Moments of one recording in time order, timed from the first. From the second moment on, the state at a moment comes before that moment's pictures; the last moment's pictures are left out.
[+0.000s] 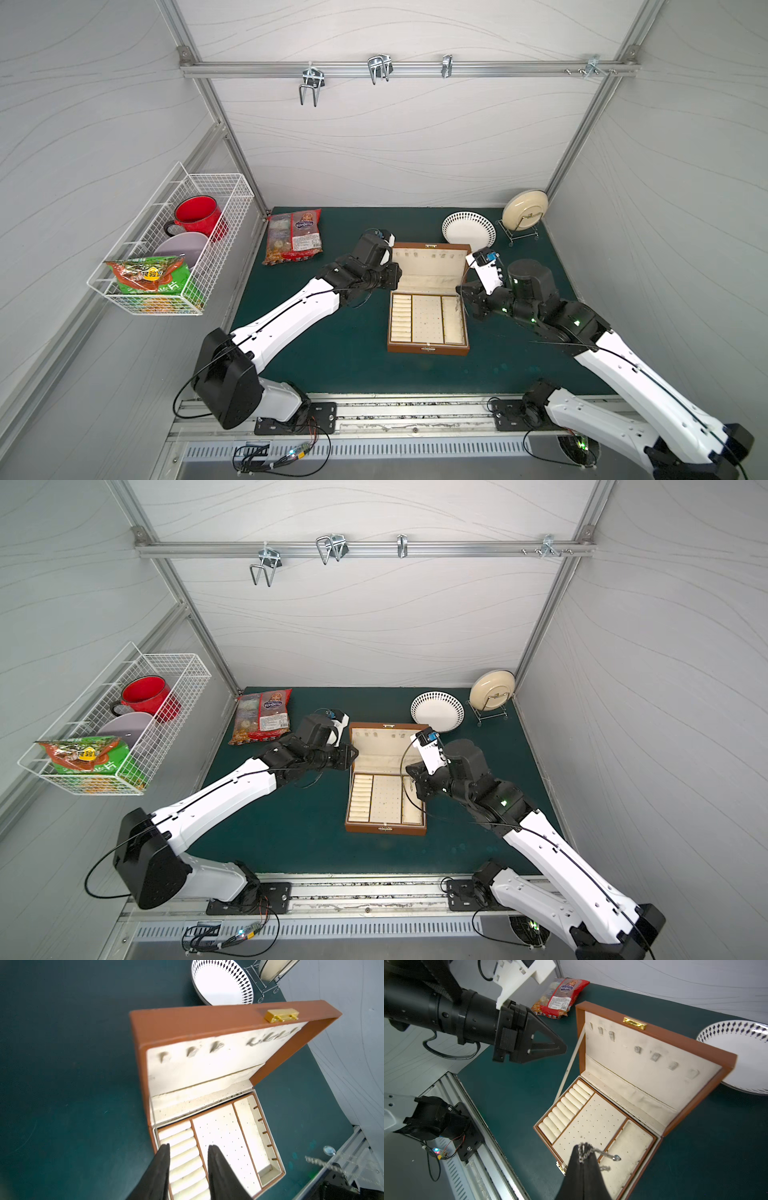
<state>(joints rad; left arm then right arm) -0.65 1.44 1.15 -0.47 0.05 -0.39 0.69 0.85 0.96 -0.65 -0.18 0.14</state>
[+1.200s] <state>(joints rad) -0.75 1.55 0.90 0.18 0.05 0.48 0.60 0.81 0.94 -0.66 -0.29 0.16</state>
